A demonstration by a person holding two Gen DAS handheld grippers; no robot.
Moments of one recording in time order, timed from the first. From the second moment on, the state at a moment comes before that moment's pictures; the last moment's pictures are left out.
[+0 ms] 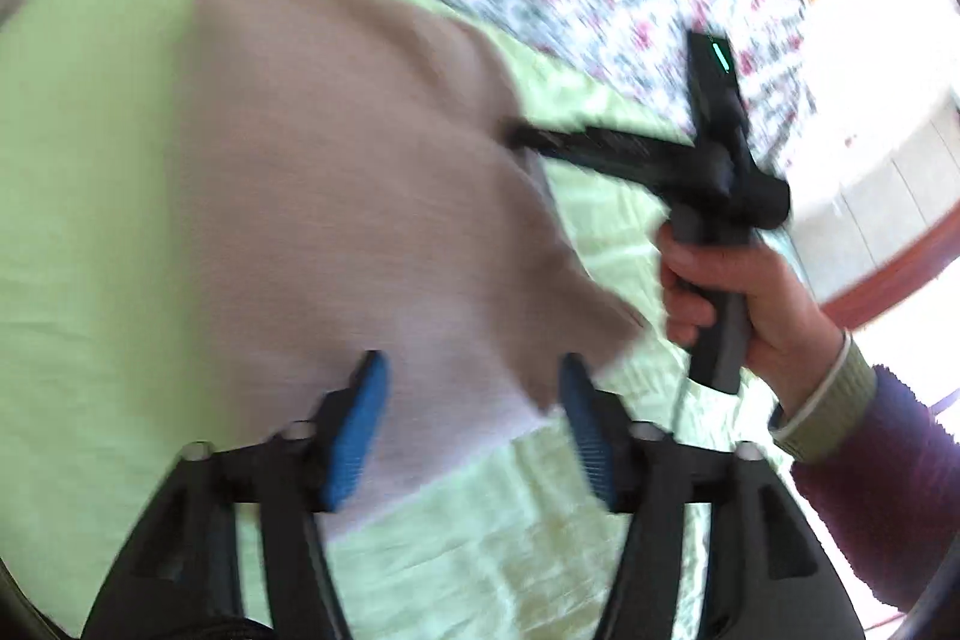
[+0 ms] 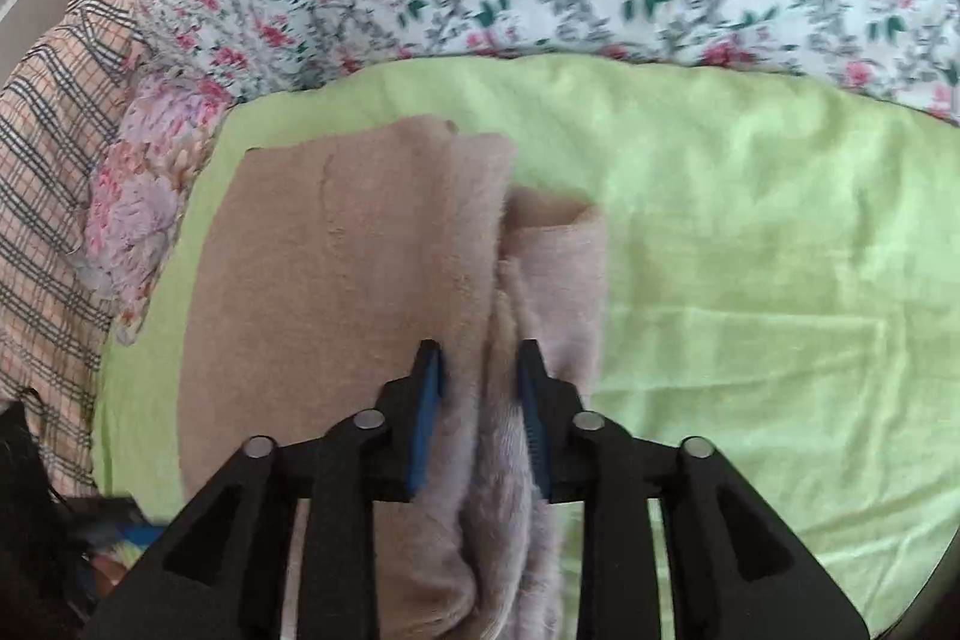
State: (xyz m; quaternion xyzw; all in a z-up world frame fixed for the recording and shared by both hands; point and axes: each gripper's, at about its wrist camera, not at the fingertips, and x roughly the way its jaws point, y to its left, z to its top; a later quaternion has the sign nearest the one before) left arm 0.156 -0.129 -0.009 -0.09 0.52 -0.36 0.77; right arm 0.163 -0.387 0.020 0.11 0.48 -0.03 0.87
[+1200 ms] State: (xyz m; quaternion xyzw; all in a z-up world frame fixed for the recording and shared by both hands) left arm 0.185 0.009 -0.010 -0.15 0.52 -0.30 0.78; right arm 0.109 -0.254 -0.013 0.26 0.50 0.11 0.82
